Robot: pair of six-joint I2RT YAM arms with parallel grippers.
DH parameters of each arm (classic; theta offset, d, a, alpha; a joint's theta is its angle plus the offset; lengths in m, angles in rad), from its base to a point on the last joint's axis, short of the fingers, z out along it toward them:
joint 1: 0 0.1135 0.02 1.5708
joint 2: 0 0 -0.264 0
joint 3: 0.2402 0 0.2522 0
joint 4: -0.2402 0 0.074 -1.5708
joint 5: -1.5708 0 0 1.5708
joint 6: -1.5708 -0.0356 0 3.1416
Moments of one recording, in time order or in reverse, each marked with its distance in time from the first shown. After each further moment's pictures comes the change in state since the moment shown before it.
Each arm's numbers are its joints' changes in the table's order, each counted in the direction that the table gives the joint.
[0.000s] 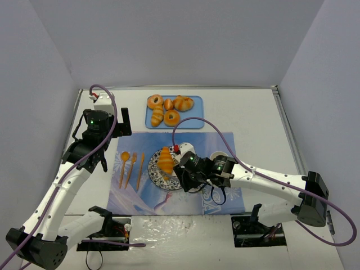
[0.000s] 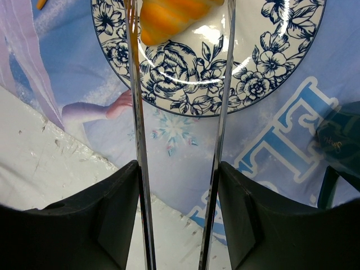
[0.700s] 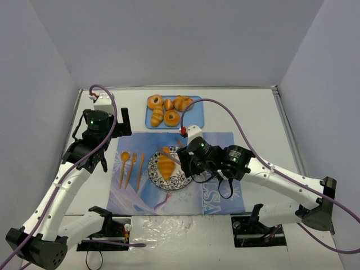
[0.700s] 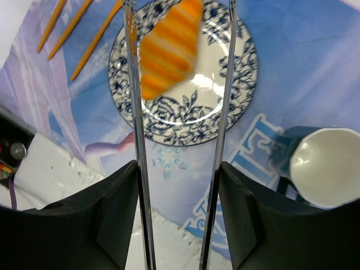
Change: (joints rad) left arm 0.000 0.000 0.000 0.000 0.002 0.000; right arm -0.043 0.058 0.200 -0.103 -0.091 0.026
